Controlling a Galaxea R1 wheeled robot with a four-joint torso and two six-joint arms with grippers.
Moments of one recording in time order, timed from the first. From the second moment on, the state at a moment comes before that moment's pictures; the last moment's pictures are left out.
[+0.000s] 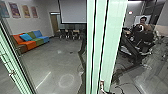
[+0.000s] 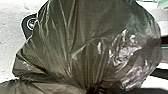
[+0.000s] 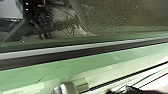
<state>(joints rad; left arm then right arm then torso) 1.46 2.92 -2.55 0.22 0.09 -0.01 -0.87 2.45 -1.54 0.88 0.35 0.20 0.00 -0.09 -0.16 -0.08</state>
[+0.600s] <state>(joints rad) 1.46 2.91 -2.55 0.21 0.08 -0.01 -0.82 2.44 -1.54 0.87 0.29 0.18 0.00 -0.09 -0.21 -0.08</state>
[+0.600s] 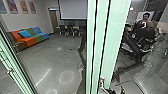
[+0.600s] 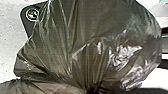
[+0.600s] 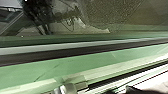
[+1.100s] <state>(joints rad) 1.46 2.91 -2.55 0.21 0.08 -0.01 -0.76 2.44 -1.62 0.90 0.06 0.13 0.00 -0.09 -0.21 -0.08</state>
